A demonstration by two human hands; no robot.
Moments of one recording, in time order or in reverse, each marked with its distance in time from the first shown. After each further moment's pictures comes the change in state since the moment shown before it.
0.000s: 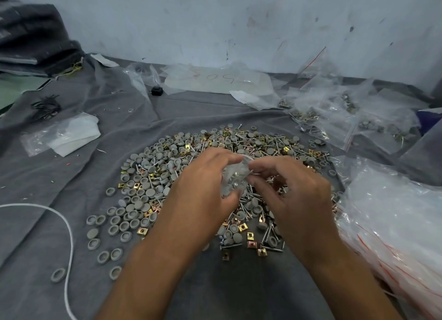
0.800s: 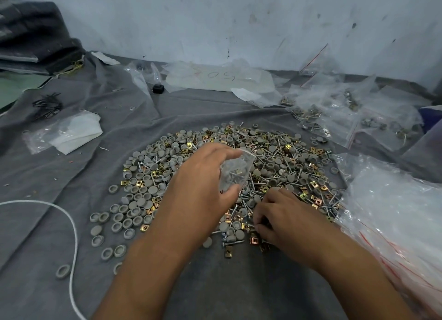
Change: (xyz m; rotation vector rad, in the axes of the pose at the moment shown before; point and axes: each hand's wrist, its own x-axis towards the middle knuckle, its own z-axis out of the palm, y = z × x) left_hand -0.001 -0.002 -0.006 0.030 0.006 -0.011; right_hand -0.015 0.016 -0.007 -0.450 -0.911 0.143
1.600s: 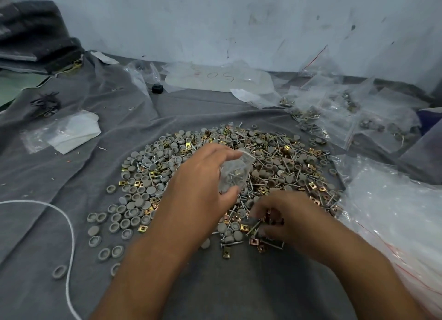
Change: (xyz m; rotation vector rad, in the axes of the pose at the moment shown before) left_hand 0.001 0.001 0.000 0.001 0.001 0.001; right_hand 0.004 0.016 -0.007 0.257 -0.014 0.046
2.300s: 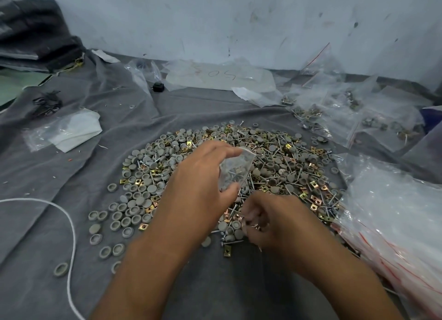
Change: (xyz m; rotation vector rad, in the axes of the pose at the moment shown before) left_hand 0.001 0.001 -0.001 0.001 0.011 0.000; right_hand -0.009 -0.030 0.016 0.086 0.174 0.027
